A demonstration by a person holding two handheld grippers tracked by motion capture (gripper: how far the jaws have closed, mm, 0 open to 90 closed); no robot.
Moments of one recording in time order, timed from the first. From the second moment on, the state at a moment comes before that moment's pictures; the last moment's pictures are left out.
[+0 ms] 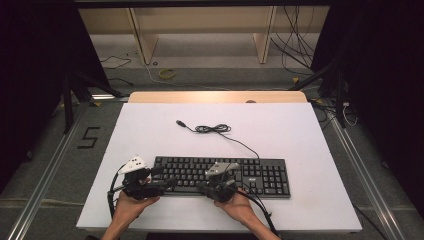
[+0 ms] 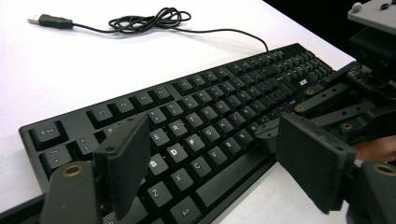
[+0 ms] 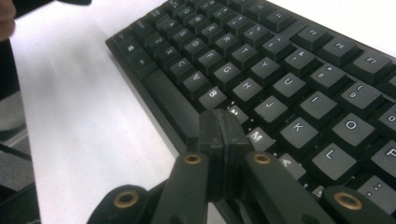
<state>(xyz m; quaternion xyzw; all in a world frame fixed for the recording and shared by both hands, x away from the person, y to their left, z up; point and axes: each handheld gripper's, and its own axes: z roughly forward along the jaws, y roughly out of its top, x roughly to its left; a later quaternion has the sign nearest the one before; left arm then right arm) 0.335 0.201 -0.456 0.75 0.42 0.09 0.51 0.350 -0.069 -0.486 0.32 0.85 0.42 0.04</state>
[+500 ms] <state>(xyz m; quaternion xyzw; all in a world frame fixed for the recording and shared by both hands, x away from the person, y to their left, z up) 0.338 0.206 -0.458 0.74 0.43 0.09 0.50 0.357 -0.084 -0.469 0.34 0.82 0.46 0.04</state>
